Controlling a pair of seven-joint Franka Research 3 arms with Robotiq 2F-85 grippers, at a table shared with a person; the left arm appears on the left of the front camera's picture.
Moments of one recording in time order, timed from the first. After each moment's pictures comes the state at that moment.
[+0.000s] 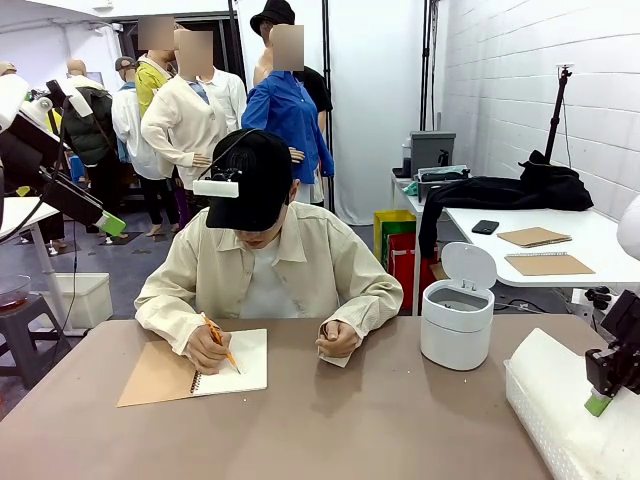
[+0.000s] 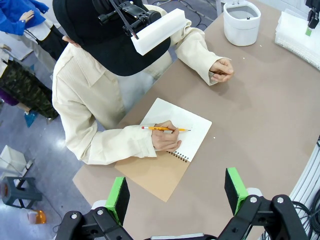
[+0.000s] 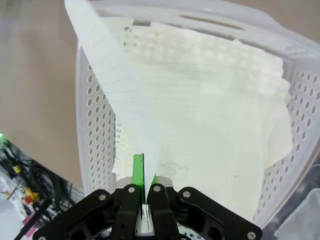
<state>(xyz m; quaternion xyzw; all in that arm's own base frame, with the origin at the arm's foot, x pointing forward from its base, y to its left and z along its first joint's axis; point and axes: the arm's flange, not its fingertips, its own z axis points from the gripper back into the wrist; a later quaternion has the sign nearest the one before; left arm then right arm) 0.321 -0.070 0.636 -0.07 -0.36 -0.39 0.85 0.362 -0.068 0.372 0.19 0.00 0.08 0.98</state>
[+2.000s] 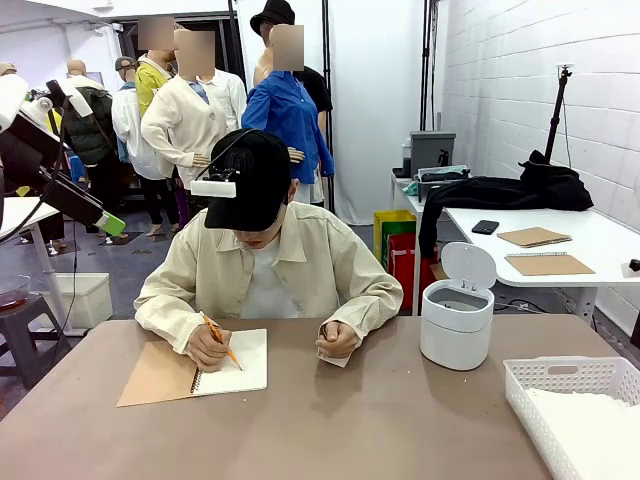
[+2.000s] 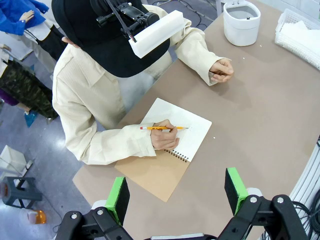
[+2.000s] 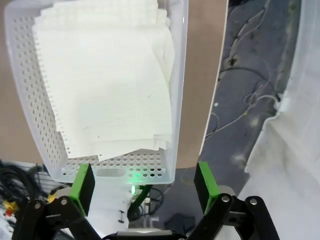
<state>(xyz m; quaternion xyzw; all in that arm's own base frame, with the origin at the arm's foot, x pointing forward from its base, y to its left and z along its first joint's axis) 0.321 -0.070 0.636 -0.07 -0.36 -0.39 0.85 0.346 -0.092 0.460 -0.01 0.05 0.01 1.00</state>
